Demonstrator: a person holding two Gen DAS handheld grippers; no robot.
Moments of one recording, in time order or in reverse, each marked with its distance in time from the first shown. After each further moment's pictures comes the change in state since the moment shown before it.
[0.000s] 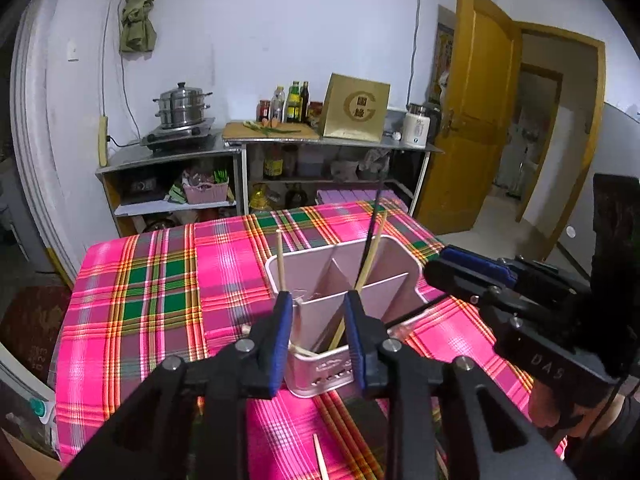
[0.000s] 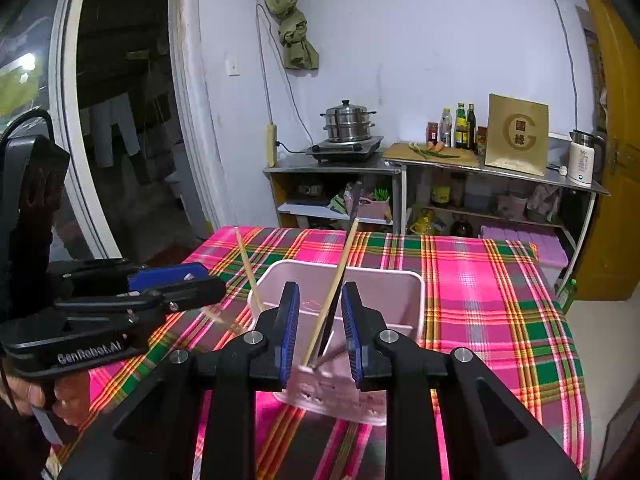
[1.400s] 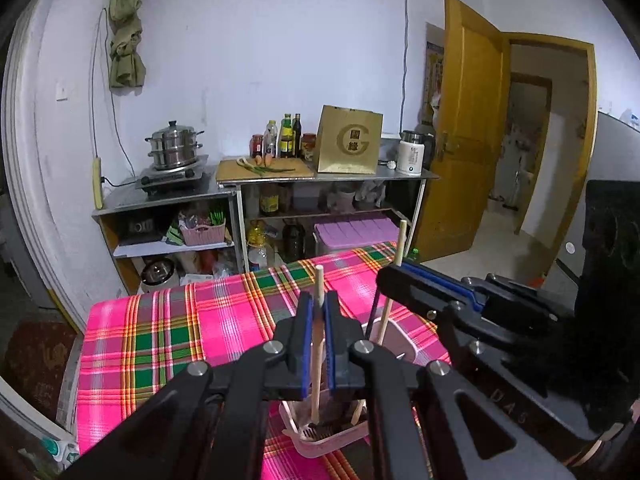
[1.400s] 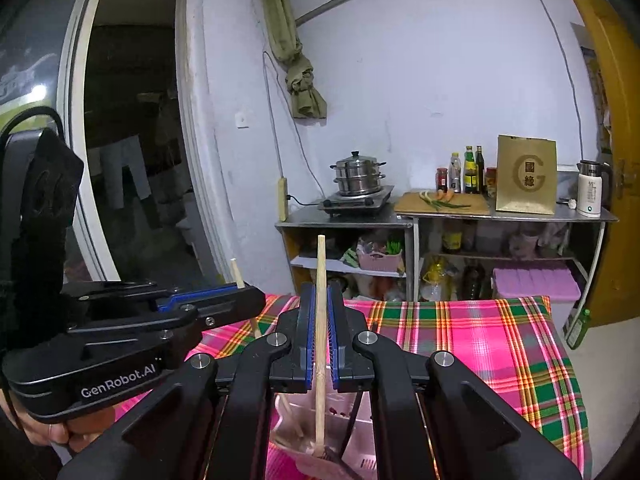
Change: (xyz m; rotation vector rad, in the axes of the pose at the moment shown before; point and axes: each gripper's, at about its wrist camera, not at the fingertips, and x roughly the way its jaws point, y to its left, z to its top) left arm 0.005 -0.007 0.067 0.053 -0.075 -0.001; right arm 0.015 0.012 0.065 0.013 -0.146 0.040
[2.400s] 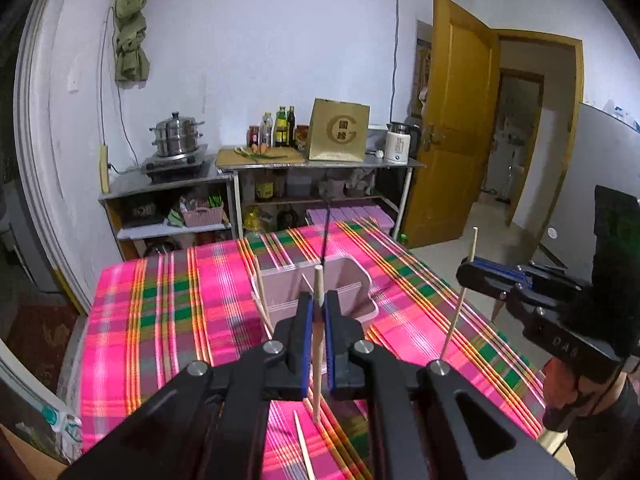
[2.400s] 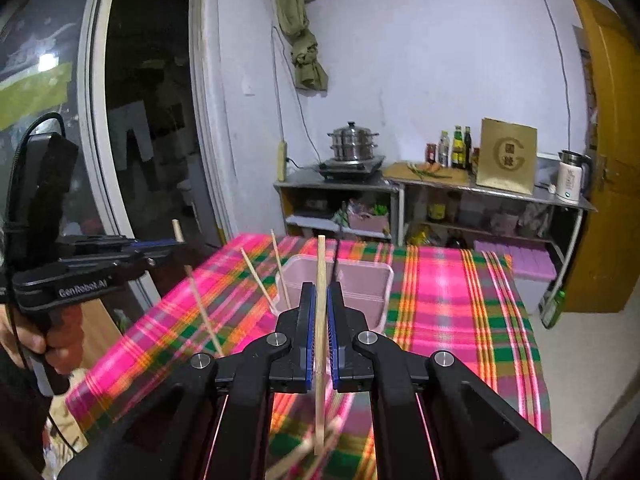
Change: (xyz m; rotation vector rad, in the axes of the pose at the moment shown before) left arm -0.084 -0.030 -0.043 0.000 0.013 -0.002; right arm -0.119 -0.001 -0.044 -0.049 0.088 -0.005
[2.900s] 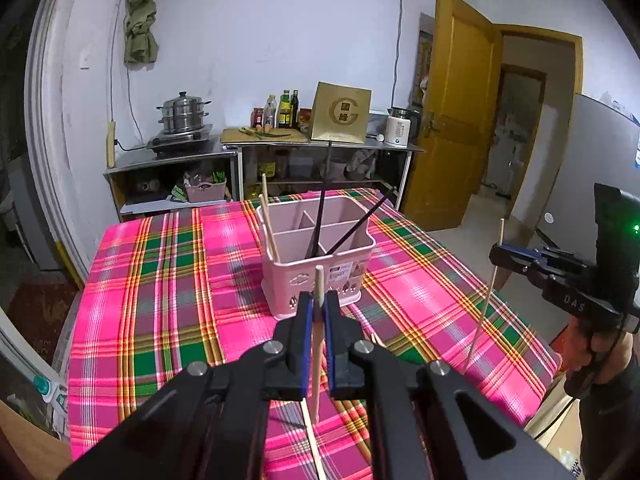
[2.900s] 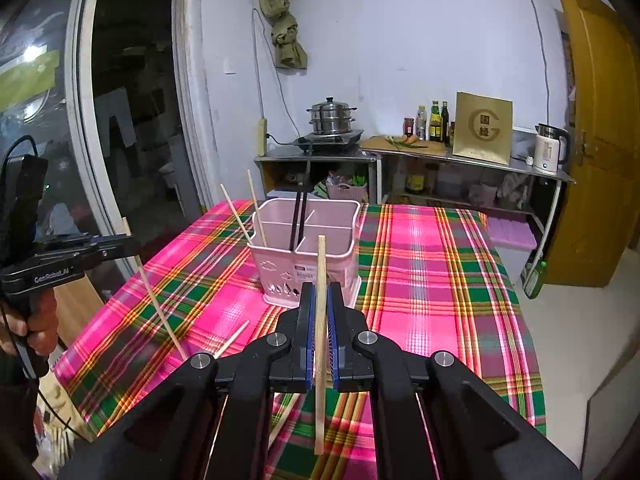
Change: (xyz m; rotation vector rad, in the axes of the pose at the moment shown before) left arm -0.022 0.002 -0.080 -0.032 0.038 -0.014; right arm -0.036 -0.017 -0.069 0.018 0.085 -0.078
